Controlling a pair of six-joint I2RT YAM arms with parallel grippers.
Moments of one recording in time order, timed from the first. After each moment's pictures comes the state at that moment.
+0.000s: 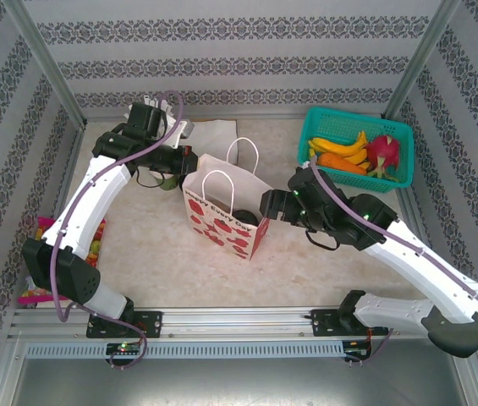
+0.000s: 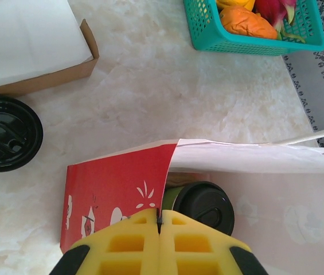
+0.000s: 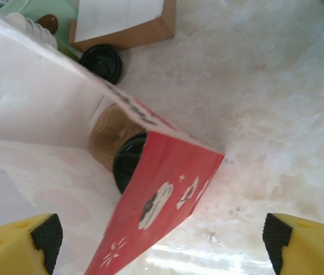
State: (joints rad) left arm -0.27 1.53 1.61 -0.99 0.50 -0.16; right arm 0.84 1.10 1.30 -1.04 0.17 0.91
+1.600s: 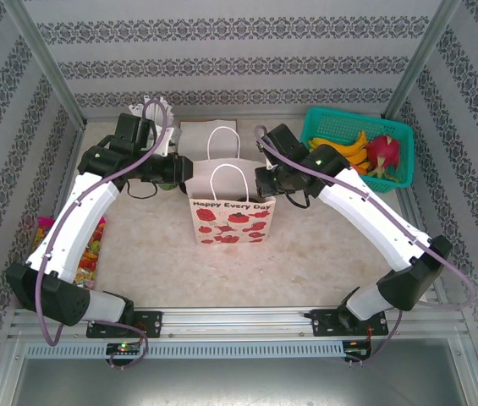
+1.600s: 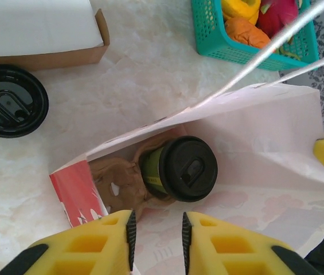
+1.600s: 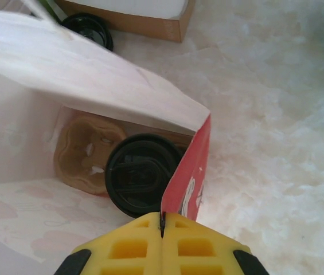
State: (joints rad) left arm -0.27 1.38 1.51 -0.99 0.47 -0.29; right arm 0.71 1.51 1.66 -1.15 0.08 0.45
